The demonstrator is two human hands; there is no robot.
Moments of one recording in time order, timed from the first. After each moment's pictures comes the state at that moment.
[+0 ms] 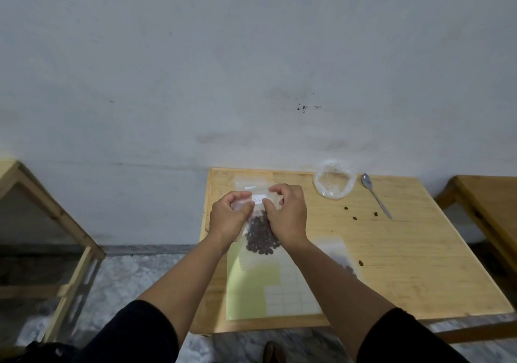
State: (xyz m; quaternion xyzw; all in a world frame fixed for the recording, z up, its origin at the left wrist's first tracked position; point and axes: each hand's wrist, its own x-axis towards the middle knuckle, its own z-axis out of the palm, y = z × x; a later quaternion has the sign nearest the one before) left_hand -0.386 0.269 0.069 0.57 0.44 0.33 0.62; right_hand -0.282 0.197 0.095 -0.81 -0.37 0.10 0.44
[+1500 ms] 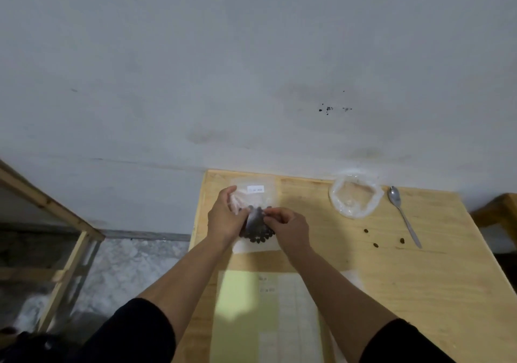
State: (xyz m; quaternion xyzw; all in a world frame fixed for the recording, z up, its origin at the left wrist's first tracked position) left_hand -0.325 0.350 0.015 0.62 0.54 0.24 0.51; right_hand -0.208 0.262 0.021 -0.78 -0.28 0.32 0.45
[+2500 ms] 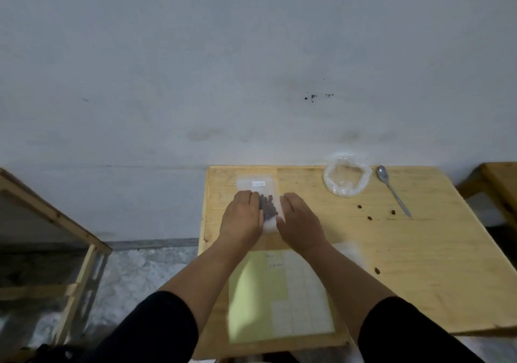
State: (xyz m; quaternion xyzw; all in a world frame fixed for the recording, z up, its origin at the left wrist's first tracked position) left_hand -0.339 0.305 0.031 0.90 0.37 0.13 0.16; right_hand -0.220 0.216 0.035 -0.80 -0.58 0.03 0.12
